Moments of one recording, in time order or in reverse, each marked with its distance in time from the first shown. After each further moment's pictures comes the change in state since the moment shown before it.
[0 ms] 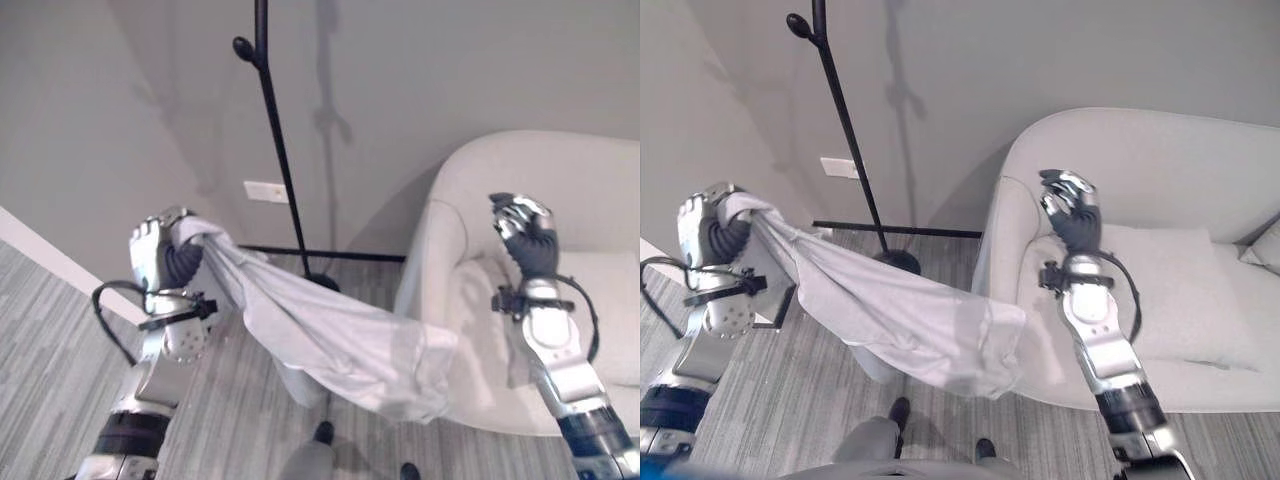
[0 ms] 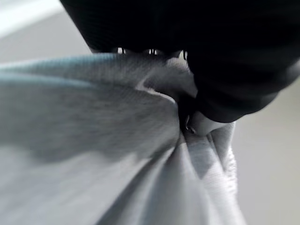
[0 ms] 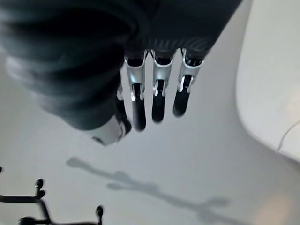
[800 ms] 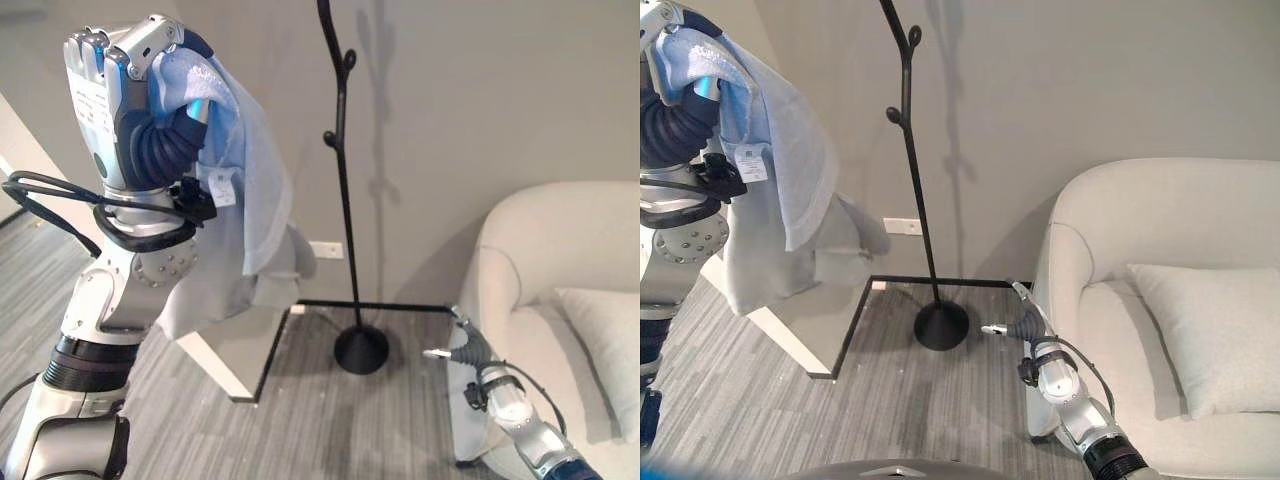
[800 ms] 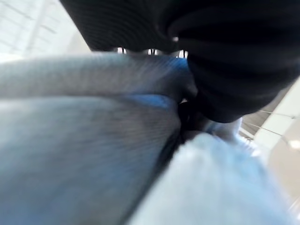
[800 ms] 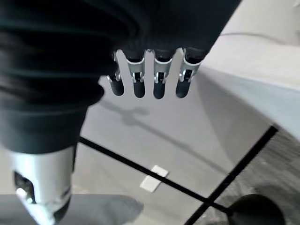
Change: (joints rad) left arm -0.355 0.233 -0.029 -0.264 0.108 -0.080 0.073; right arm 0.078 0.021 0.312 0.532 -0.333 0.028 0.049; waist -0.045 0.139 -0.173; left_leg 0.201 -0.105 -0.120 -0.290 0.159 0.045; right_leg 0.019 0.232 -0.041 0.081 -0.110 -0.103
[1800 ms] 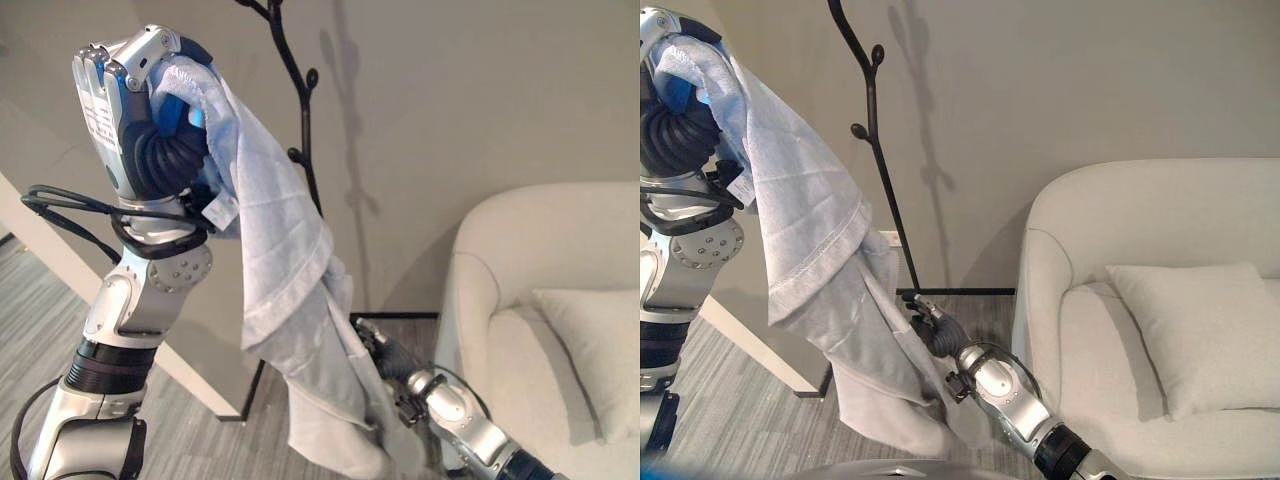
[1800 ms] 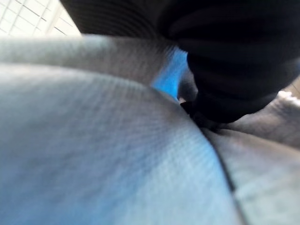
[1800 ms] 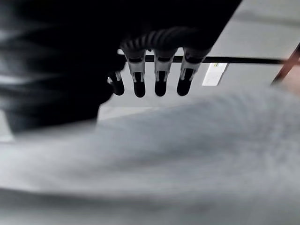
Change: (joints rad) left arm 0.009 -0.115 -0.007 0.000 -0.009 0.000 0.022; right arm -0.104 0.091 0.335 -0.216 0.487 -0.056 0.333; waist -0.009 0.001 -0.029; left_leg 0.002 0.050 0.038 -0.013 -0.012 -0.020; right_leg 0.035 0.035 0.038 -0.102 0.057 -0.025
